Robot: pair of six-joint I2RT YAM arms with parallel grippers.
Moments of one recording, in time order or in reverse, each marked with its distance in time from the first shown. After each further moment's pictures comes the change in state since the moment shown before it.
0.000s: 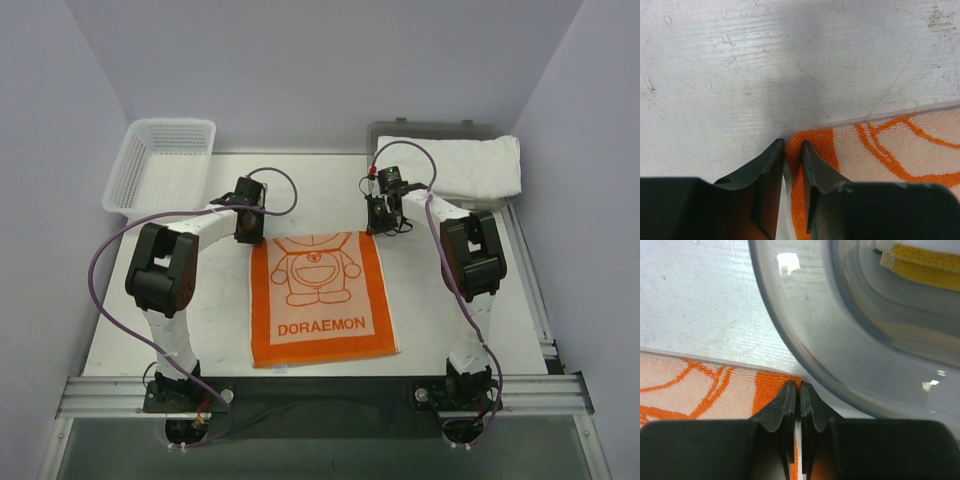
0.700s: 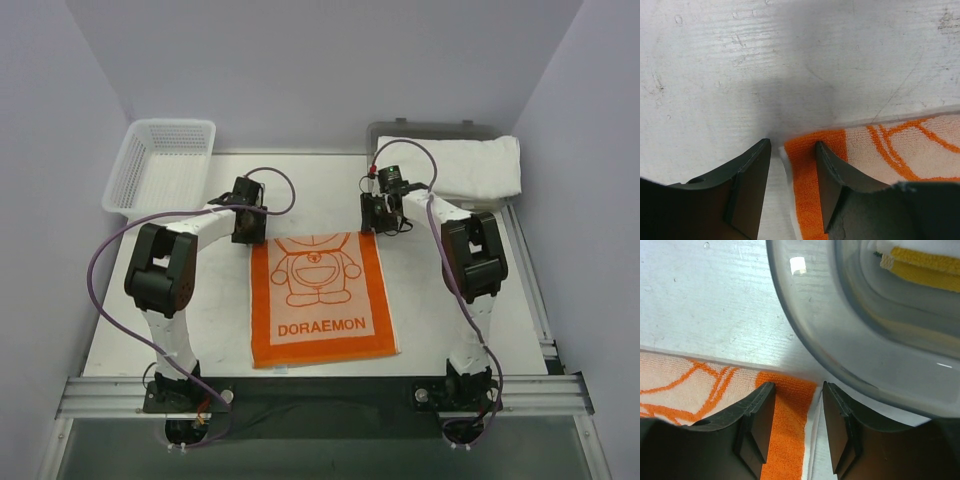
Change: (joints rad) left arm 0.008 -0.001 0.000 -0.001 0.003 0.000; right arm -0.006 -0.018 -0.002 0.011 -0.016 0.002
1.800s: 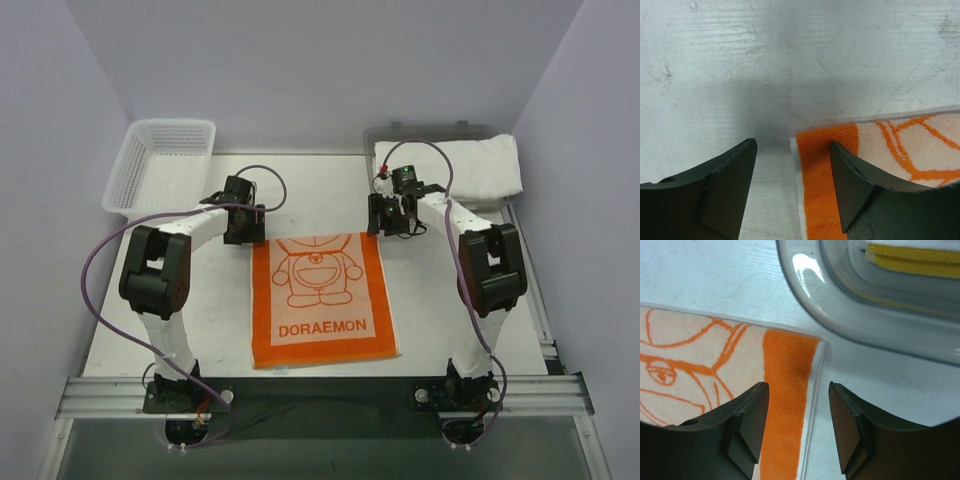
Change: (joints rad) left arm 0.044 -0.045 -0.012 -0.018 0.060 -0.055; right arm -0.032 -0.175 -0.115 -0.057 -0.065 -0.023
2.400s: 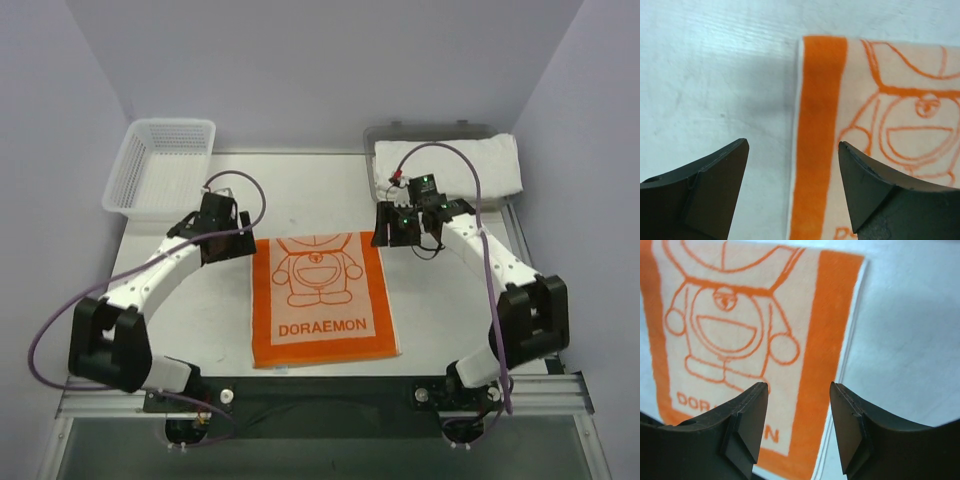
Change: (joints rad) left arm -0.060 -0.529 -0.278 -0.134 -0.067 -0.225; right arm 0.049 -0.409 -0.206 -0.122 -0.064 0.062
